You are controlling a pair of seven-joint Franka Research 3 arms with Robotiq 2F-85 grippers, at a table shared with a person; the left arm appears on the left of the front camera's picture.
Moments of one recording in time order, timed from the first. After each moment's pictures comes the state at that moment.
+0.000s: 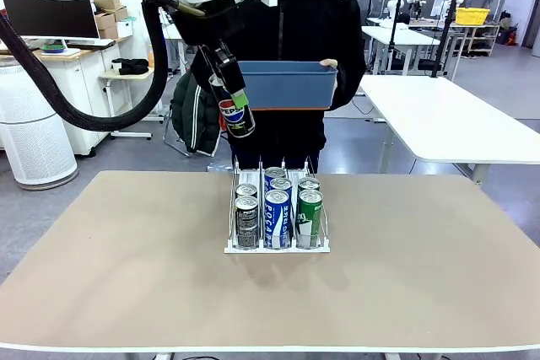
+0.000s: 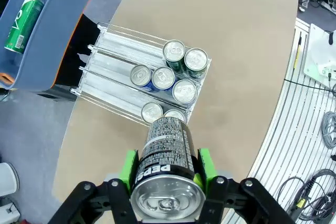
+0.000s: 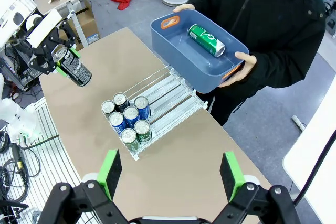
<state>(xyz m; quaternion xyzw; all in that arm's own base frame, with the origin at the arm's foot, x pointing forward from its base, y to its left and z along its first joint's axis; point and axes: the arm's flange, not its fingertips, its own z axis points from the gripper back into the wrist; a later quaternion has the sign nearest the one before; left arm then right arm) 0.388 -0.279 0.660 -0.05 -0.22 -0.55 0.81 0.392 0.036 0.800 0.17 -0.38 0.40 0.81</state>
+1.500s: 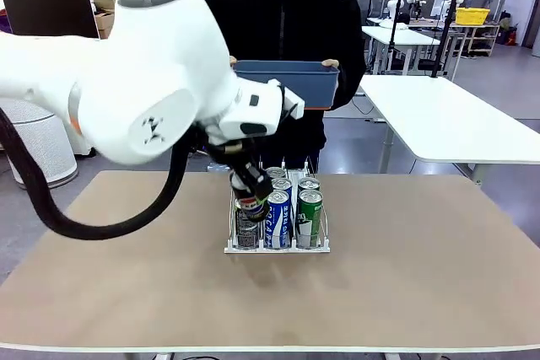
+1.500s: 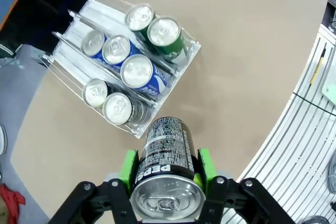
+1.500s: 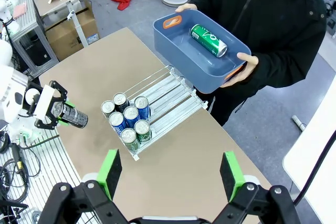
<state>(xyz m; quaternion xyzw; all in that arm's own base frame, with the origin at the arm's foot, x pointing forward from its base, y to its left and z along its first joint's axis) 0.285 -0.325 0.509 0.00 -0.25 -0.46 0.85 0.392 0.036 0.800 0.17 -0.38 0.40 0.81</state>
